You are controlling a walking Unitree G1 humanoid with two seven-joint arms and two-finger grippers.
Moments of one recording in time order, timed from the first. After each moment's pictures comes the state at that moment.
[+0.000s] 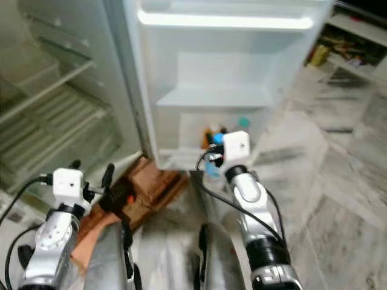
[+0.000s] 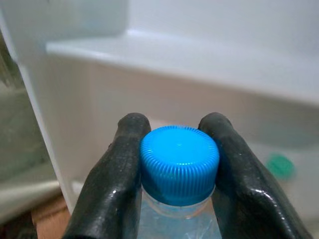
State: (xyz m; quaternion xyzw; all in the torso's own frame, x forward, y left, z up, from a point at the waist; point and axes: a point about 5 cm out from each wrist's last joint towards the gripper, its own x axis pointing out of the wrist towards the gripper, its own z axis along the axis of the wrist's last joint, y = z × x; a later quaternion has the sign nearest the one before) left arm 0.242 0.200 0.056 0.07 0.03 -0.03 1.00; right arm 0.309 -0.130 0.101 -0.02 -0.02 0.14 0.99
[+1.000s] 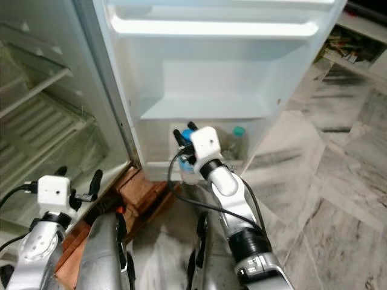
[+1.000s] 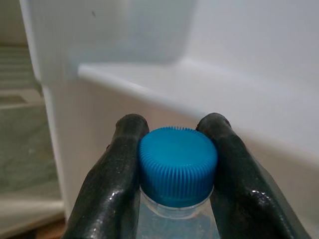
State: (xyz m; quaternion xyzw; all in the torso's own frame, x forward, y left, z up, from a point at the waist) left arm 0.216 0.216 0.056 0.08 0.05 -0.01 1.00; right arm 0.316 -0.079 0.120 -0.08 -0.09 0.26 0.96
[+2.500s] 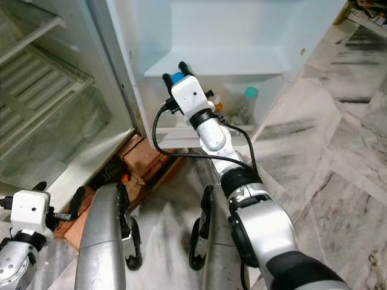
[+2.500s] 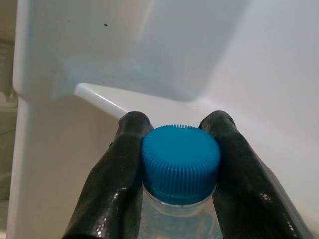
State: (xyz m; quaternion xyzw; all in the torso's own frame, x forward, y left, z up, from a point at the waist) left arm 0.182 0.232 0.071 0.11 0.10 -0.02 0.99; right arm 0.374 -0.066 0.180 -0.18 -0.21 0.21 0.94
